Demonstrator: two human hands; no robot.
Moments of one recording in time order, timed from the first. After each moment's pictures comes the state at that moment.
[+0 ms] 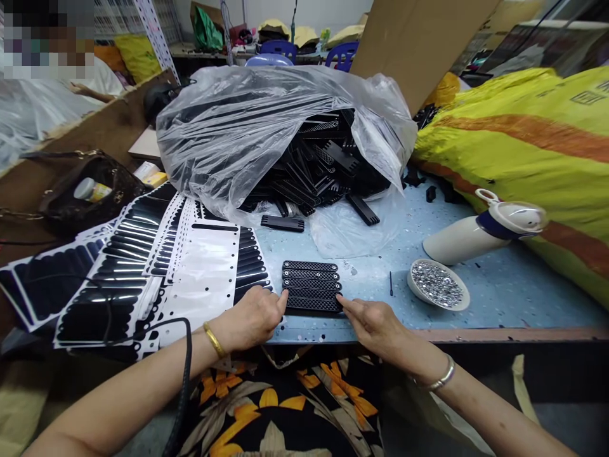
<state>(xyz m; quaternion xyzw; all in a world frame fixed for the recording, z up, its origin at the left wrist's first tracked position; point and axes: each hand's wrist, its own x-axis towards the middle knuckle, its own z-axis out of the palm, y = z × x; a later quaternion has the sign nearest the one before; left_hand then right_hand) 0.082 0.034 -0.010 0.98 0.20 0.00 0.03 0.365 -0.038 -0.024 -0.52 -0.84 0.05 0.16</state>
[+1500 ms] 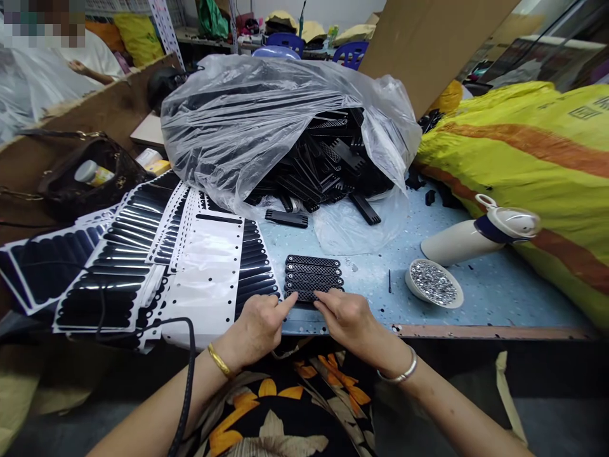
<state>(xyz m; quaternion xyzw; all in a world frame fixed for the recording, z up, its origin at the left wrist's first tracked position) 0.080 -0.003 -0.039 0.92 0.33 0.19 0.08 0.305 -0.027 -0.012 -0.50 -0.84 0.05 0.21</state>
